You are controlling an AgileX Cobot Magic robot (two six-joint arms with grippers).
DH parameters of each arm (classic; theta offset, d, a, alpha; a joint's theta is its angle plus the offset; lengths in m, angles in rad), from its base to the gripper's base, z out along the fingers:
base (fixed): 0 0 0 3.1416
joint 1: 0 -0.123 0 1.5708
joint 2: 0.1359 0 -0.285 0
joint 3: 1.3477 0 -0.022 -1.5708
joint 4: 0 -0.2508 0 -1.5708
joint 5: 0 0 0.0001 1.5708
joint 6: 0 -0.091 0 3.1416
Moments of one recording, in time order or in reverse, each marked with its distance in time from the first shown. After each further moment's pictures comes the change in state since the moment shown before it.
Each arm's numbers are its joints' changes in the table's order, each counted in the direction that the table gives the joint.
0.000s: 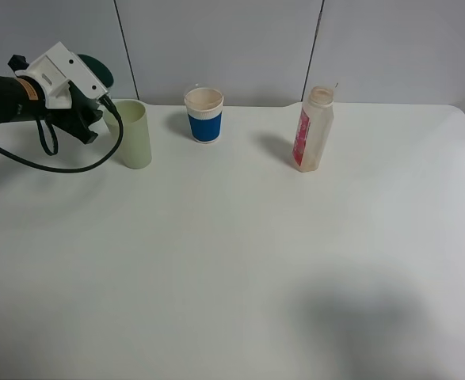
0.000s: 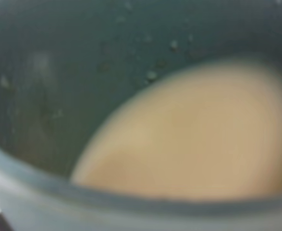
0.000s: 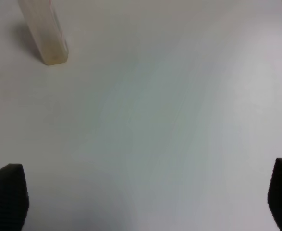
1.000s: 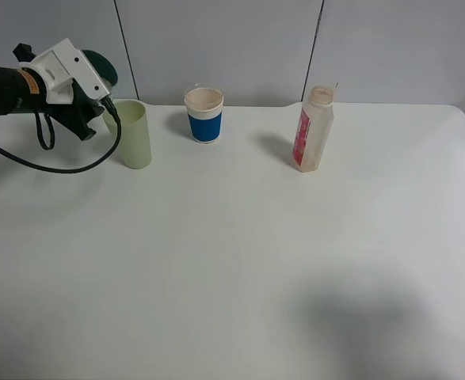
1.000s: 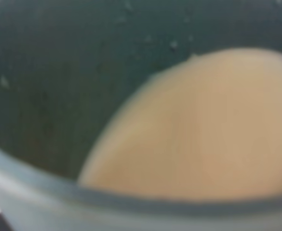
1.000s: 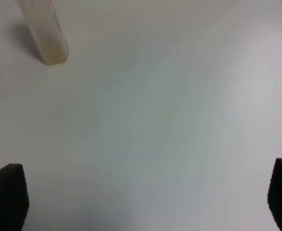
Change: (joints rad) left arm 0.000 0.000 -0.045 -0.093 -0.038 -0.012; right arm 0.000 0.000 0.000 0.000 0.000 0.000
